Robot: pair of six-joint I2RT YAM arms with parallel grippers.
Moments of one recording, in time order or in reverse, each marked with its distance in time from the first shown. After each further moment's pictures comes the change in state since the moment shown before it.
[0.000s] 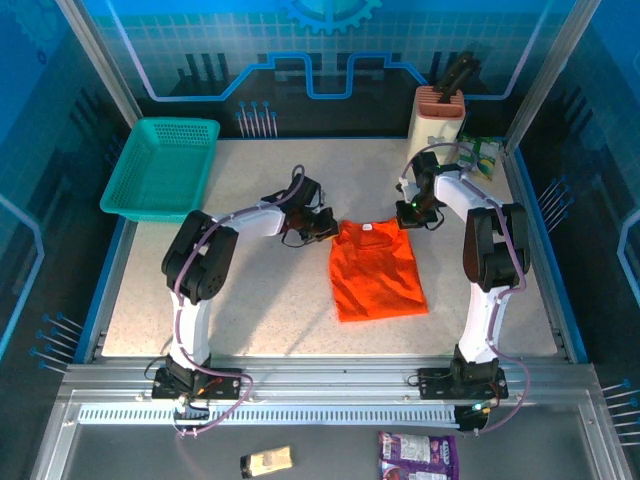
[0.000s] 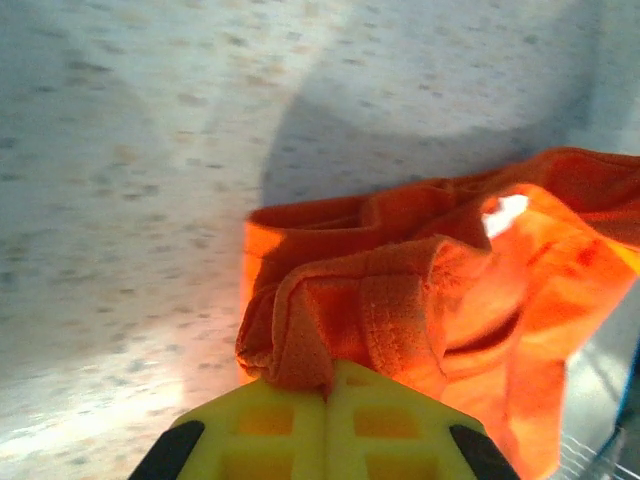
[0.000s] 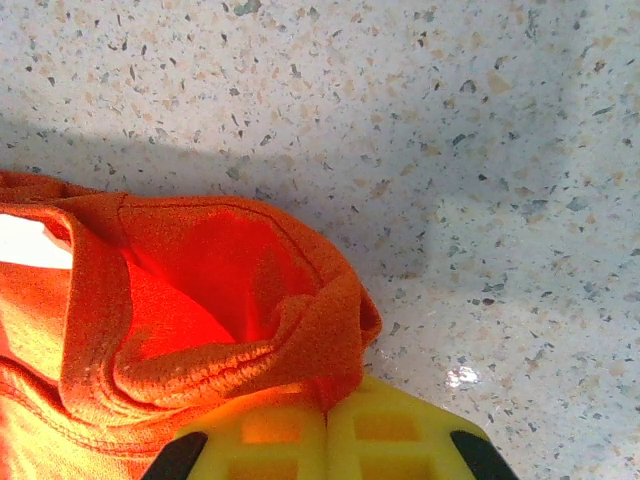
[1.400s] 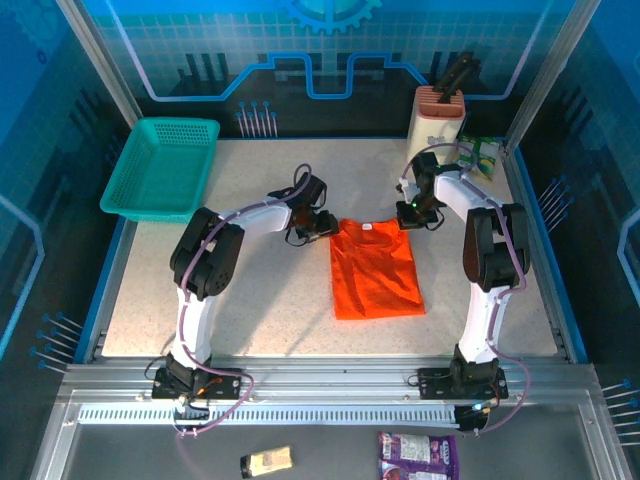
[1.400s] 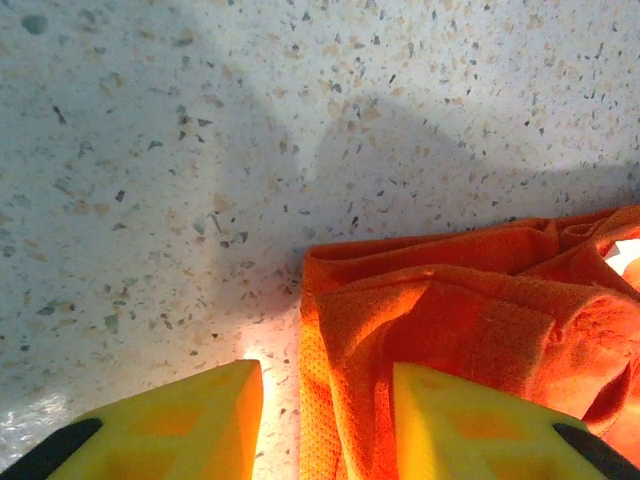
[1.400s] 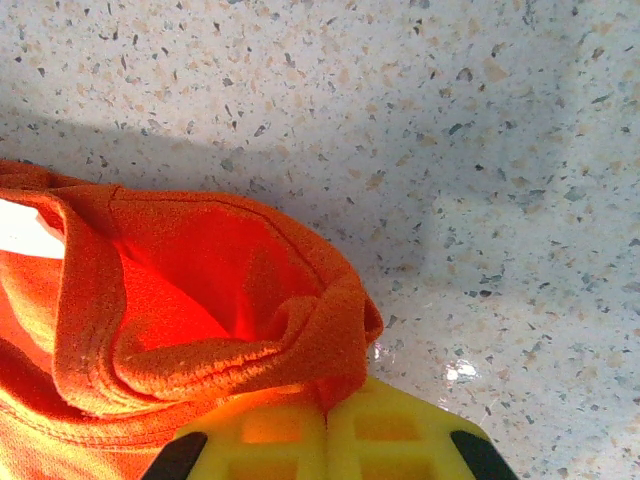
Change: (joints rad) left arm -0.007 0.064 0.103 -0.172 -0.199 0.047; right arm 0.000 0.000 0.000 -0.008 0.006 0.000
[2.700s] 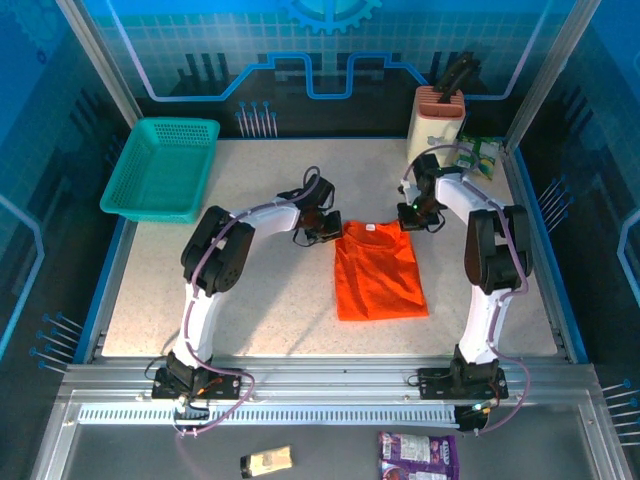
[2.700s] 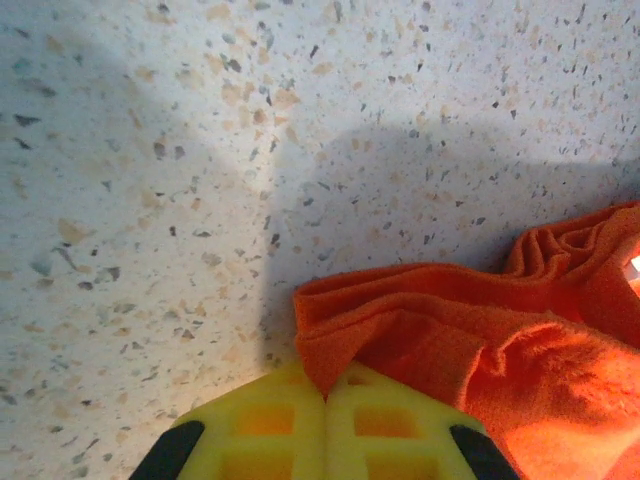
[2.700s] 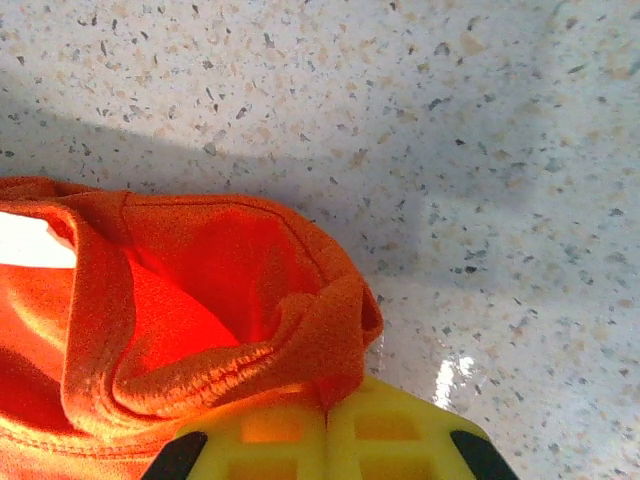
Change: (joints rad) left arm -0.021 0.061 0.044 0.030 0.051 -0.008; right arm 0.000 -0.045 -0.051 0.028 0.026 0.024
